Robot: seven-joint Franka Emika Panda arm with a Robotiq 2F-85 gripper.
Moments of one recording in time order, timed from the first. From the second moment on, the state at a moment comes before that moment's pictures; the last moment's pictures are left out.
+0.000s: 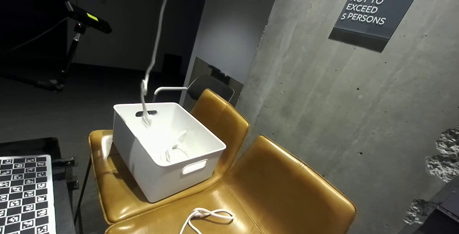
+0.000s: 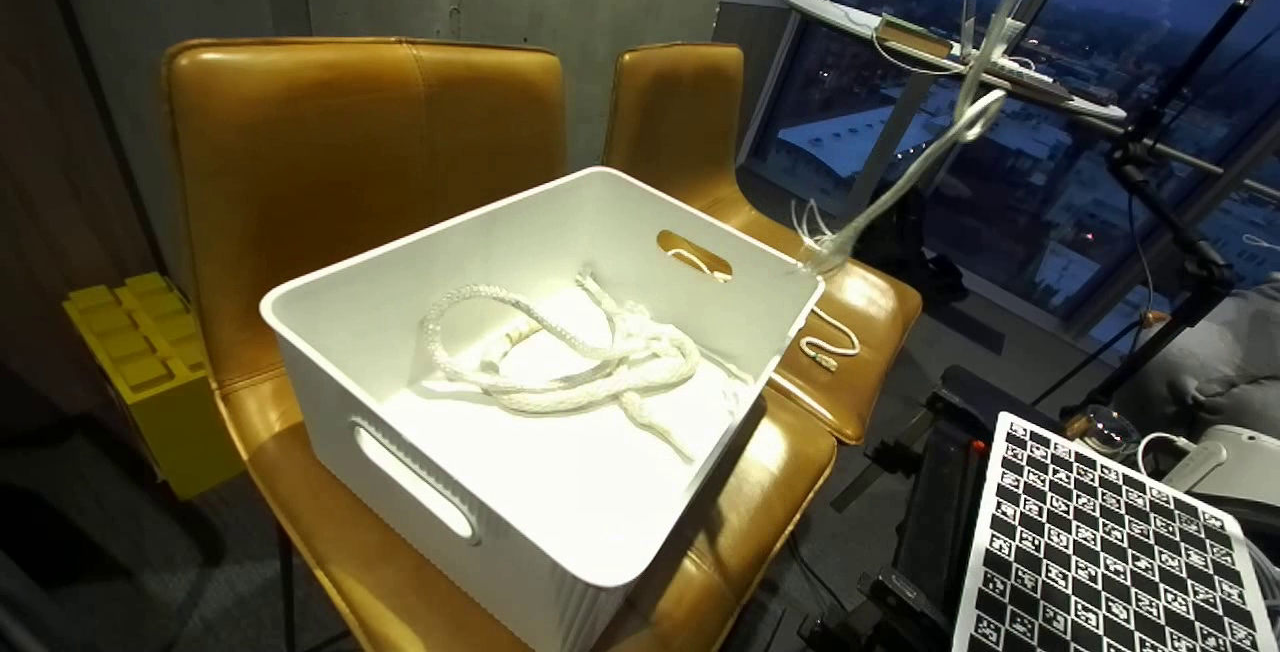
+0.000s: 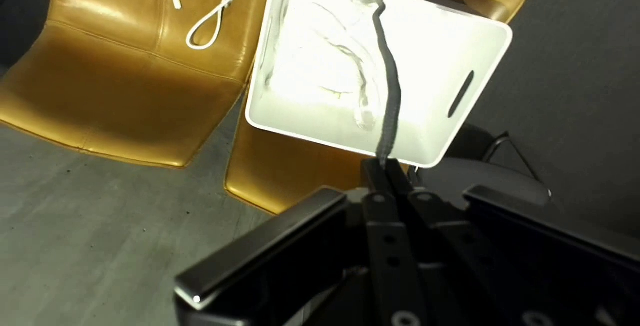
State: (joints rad) arm 0.04 -0.27 0.06 -1.75 0.00 1.72 -0.24
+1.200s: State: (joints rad) arm 0.05 0.15 0.07 -1.64 0.00 1.87 -0.18
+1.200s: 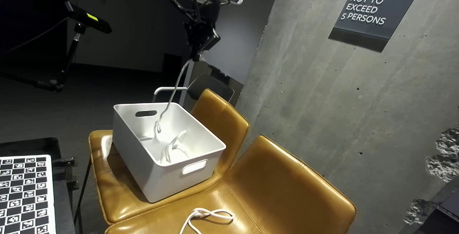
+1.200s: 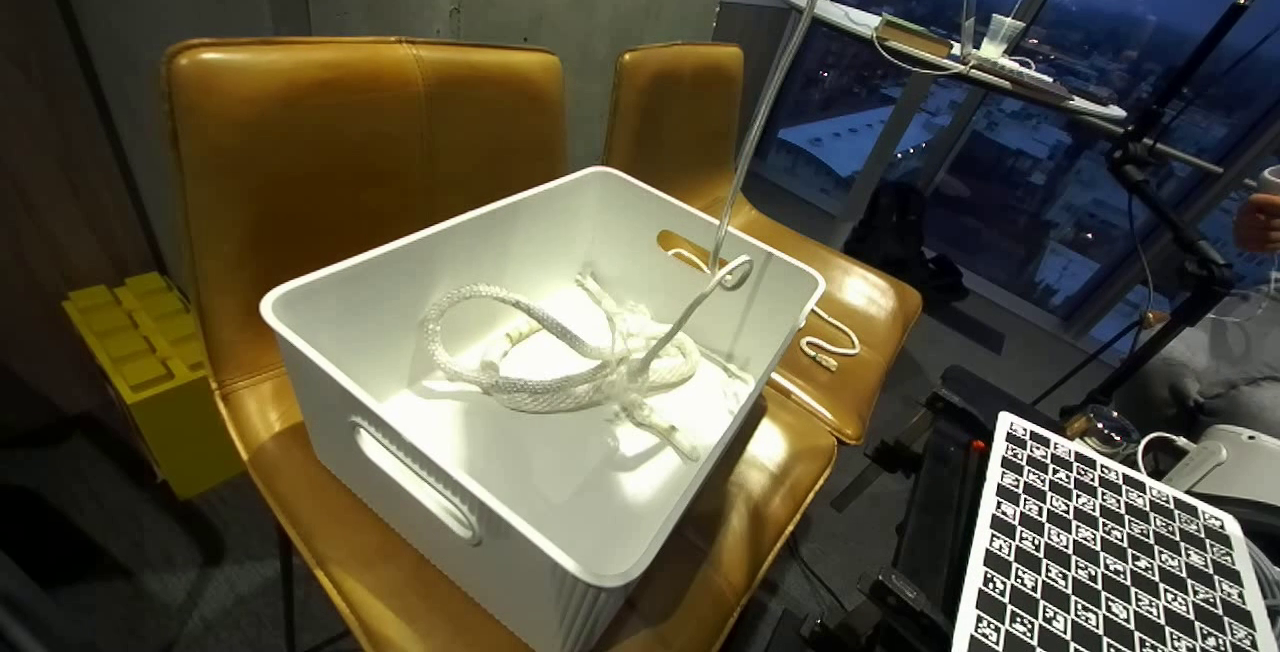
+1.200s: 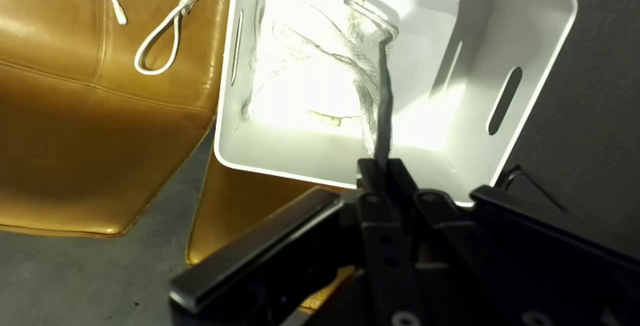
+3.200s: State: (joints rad) arm -0.25 0.64 -0.09 -1.78 0.02 2.46 -0.49
